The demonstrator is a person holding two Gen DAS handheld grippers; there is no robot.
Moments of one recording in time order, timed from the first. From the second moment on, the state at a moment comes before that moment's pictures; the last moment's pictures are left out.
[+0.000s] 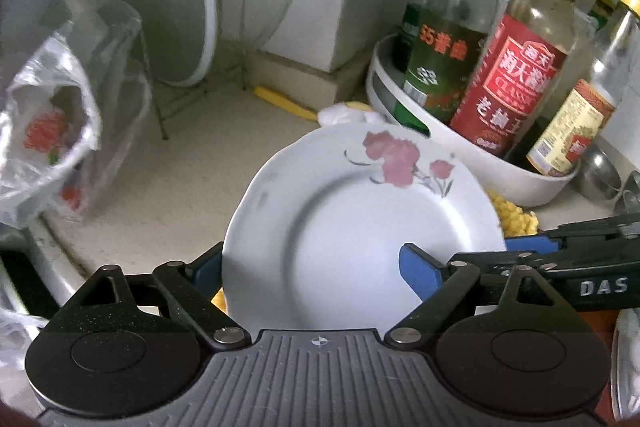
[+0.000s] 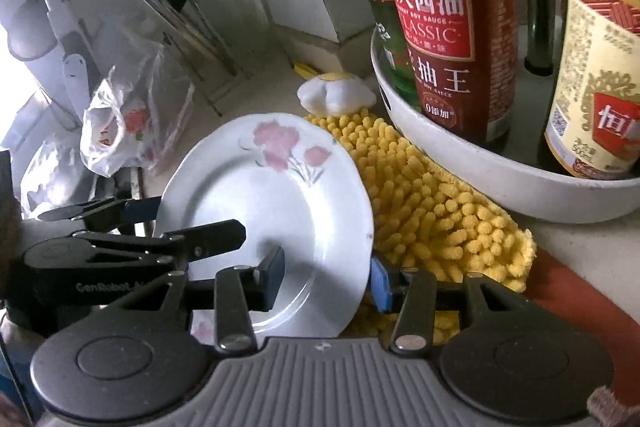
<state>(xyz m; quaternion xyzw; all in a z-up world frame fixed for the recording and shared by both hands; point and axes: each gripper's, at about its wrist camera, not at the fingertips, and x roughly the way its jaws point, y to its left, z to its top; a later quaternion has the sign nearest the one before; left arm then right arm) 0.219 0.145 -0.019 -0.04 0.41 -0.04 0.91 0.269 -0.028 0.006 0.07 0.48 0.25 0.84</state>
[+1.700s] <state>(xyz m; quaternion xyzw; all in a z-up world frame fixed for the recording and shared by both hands) 0.107 -0.121 -0.029 0.09 0.42 -0.33 0.84 0.036 -0.269 0.042 0.22 0.44 -0.03 0.87</state>
